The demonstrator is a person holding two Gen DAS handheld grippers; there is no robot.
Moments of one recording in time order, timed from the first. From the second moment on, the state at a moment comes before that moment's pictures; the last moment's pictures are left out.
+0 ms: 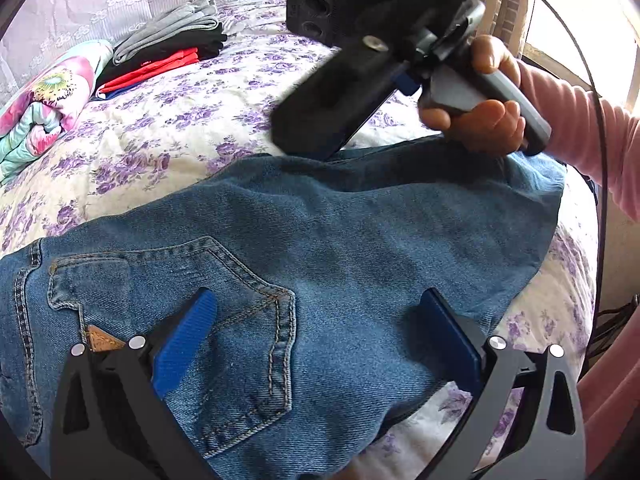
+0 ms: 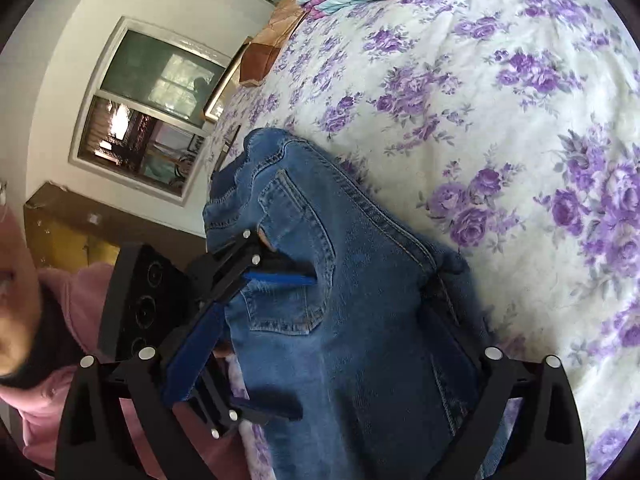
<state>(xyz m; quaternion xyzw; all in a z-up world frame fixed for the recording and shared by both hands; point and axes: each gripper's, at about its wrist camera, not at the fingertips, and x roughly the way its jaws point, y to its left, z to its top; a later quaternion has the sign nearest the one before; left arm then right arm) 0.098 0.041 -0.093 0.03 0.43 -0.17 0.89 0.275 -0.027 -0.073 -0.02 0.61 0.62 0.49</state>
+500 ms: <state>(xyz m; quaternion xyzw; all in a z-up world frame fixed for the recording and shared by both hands) 0.098 0.041 -0.094 0.04 0.43 -0.17 0.89 0.242 -0.049 -0.050 -0.16 0.59 0.56 0.56</state>
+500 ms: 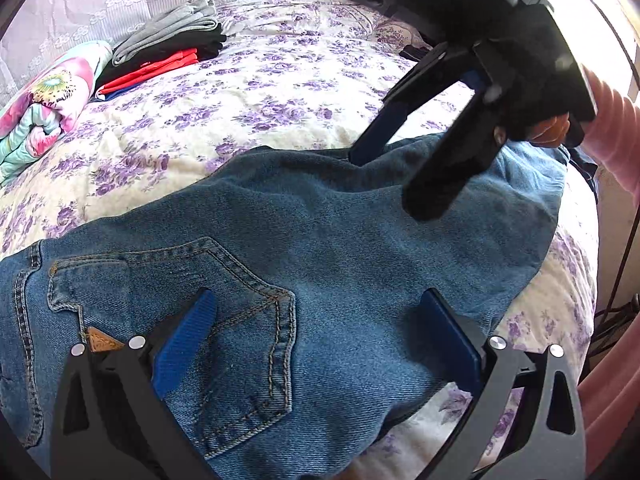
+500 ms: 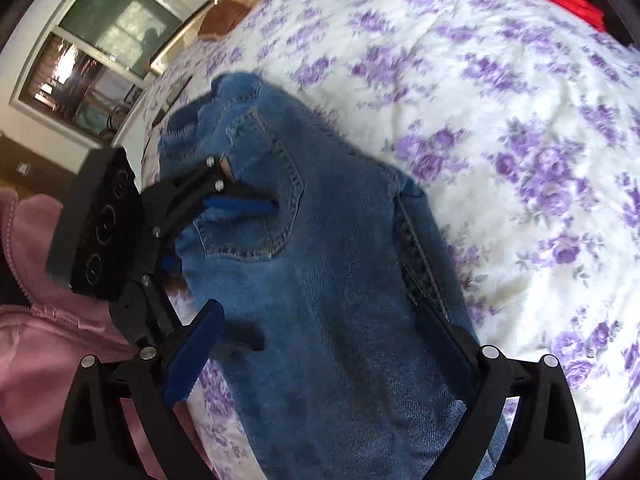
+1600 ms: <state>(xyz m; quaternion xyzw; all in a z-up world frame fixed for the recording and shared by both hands) 0.097 0.043 -0.092 0.05 0.42 -0.16 0.89 0.283 -0.005 -0.082 0.07 0.62 0.64 0.46</state>
